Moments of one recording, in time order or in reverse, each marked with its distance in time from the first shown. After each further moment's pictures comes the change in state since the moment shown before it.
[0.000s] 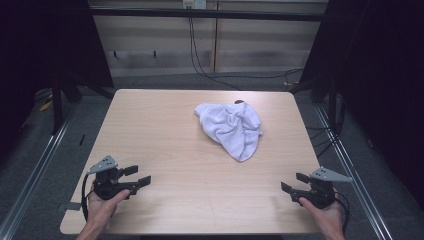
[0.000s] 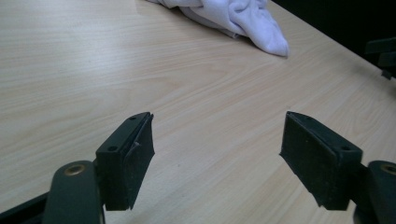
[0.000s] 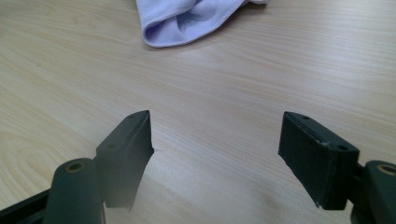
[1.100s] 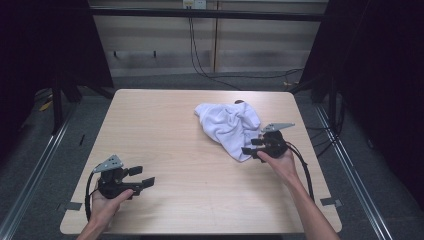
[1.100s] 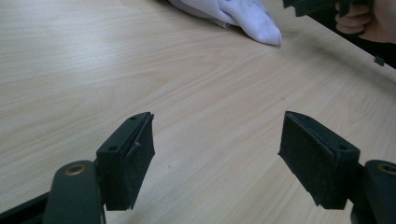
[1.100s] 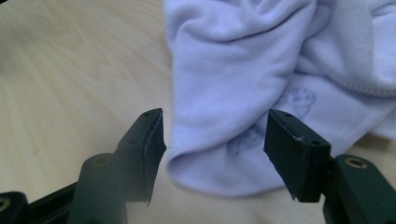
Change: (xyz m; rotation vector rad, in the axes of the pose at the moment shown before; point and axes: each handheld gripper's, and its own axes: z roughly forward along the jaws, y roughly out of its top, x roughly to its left) left arm -0.001 0.002 0.009 0.033 -0.046 0.020; right arm 0.012 0.113 0.136 0.117 0.244 -0.116
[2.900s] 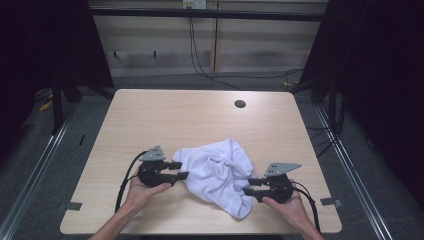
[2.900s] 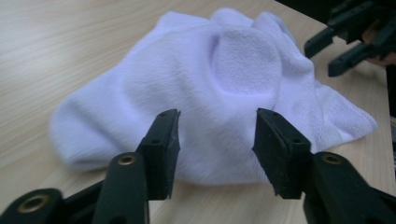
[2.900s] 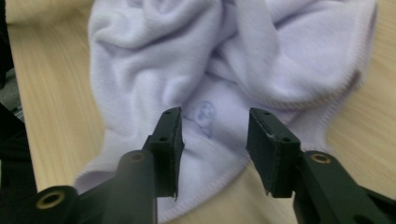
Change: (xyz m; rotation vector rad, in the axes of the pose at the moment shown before) left arm -0.042 0.038 0.083 0.088 -0.162 0.169; right arm 0.085 -0.078 -0.048 0.033 0.118 -0.079
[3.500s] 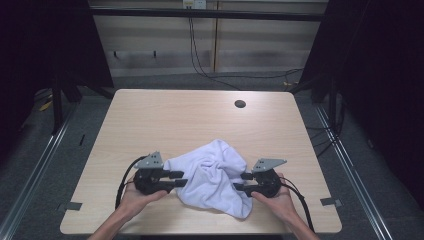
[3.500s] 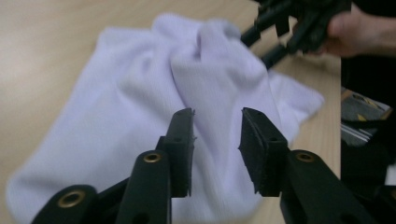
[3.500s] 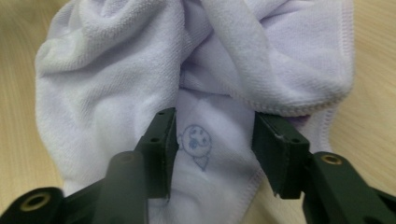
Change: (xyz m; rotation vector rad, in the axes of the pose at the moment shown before) left arm -0.021 0.013 -0.015 -0.004 -0.072 0.072; right arm 0.000 0.016 0.032 0.017 -0.034 -0.048
